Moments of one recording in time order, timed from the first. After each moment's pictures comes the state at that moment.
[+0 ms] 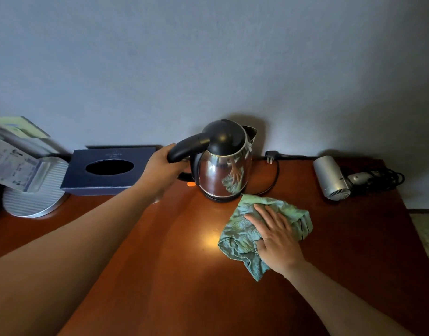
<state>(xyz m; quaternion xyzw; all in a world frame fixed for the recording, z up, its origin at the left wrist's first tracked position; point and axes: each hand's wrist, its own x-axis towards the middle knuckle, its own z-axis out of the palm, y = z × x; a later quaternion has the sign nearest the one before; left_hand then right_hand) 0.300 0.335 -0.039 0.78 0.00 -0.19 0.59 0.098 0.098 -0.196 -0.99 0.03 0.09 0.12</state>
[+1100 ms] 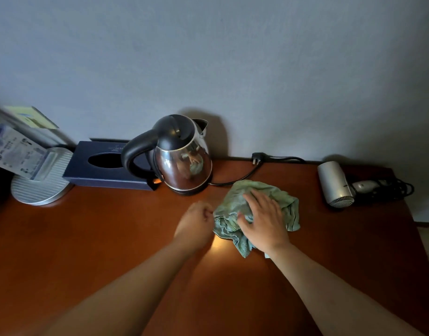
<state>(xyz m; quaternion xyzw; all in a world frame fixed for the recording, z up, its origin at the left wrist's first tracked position) 0.202 0.306 -0.139 0.92 -0.02 -0.22 0.31 0.154 0.109 -0.171 -0.98 0.07 0.09 0.19</state>
